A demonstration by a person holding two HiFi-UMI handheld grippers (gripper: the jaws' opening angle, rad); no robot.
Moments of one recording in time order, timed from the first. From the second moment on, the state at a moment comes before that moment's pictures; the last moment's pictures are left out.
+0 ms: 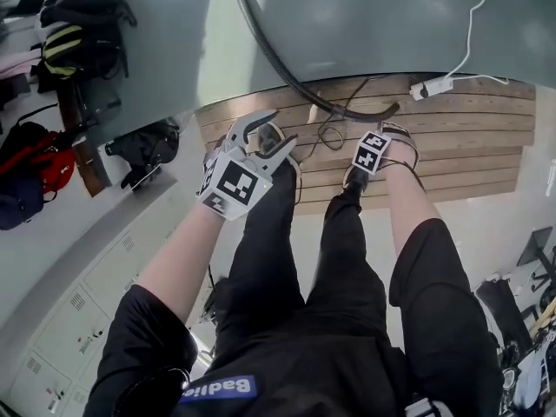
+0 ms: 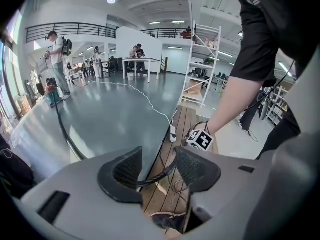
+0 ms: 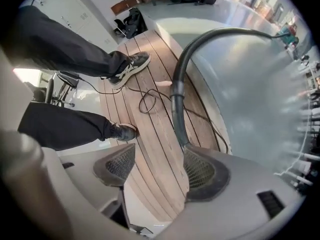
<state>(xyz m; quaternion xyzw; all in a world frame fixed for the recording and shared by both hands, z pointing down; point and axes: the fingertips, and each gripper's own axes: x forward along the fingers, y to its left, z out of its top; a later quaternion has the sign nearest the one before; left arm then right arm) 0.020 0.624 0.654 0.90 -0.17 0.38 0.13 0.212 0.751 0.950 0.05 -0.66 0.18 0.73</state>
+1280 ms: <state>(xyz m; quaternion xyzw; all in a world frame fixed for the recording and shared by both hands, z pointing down) -0.022 0.797 0.297 0.93 -0.33 0.01 0.18 0.021 0.805 0.335 0.18 -0.94 0.28 0.10</state>
